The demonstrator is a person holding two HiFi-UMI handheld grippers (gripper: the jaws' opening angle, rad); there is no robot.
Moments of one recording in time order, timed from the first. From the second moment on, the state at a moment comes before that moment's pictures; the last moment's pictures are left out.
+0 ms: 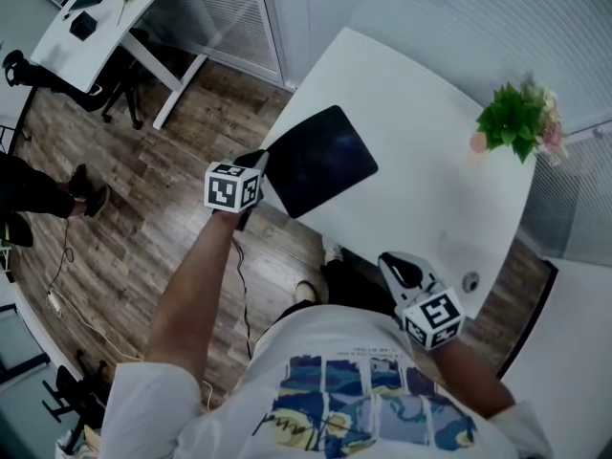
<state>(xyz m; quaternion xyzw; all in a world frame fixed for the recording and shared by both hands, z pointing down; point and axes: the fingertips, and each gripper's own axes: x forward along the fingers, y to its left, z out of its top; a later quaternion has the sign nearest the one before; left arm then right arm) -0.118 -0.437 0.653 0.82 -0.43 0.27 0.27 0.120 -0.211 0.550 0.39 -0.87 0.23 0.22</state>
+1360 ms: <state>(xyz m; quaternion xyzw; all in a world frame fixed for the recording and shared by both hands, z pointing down) -0.139 -0.339 0.444 0.88 -0.41 0.16 0.17 0.069 -0.120 0.514 0.37 -0.89 0.18 0.20</state>
